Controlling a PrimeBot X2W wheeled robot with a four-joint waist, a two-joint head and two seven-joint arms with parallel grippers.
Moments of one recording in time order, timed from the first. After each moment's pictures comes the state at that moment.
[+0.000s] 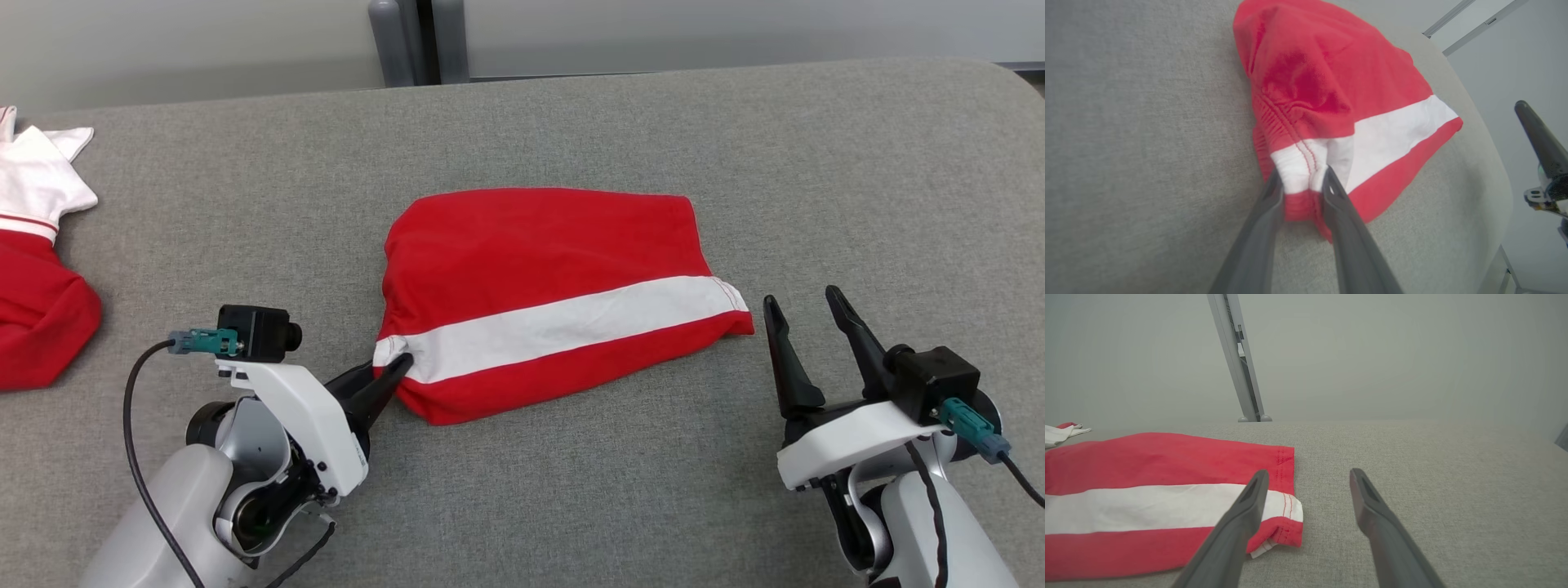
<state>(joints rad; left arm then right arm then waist) -0.40 0.31 -0.47 0.34 -0.94 -0.12 0.36 -0.30 -0.05 0.10 0.38 0.17 0.13 -0.23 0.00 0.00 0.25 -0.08</state>
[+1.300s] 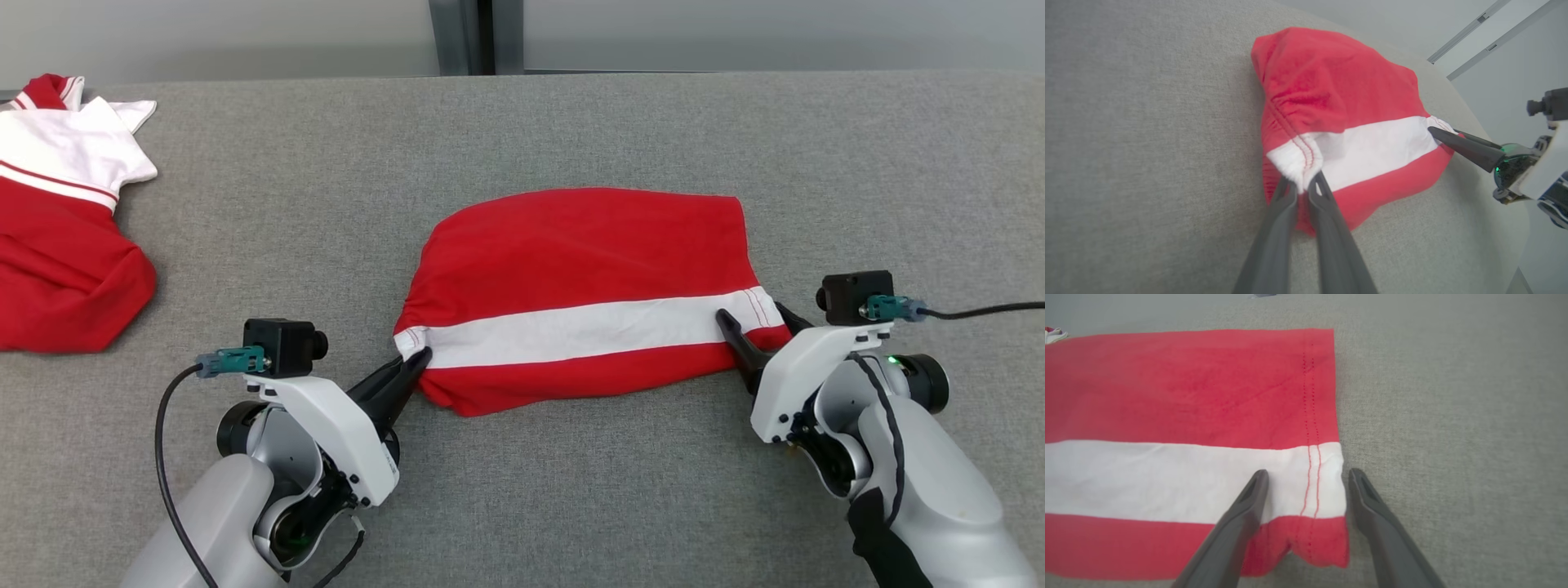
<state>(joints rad) -0.40 0.28 -0.54 0.37 -0.91 -0.13 0.18 -0.56 -0.08 0.23 0.75 0.36 0.13 0.11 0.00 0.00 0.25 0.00</state>
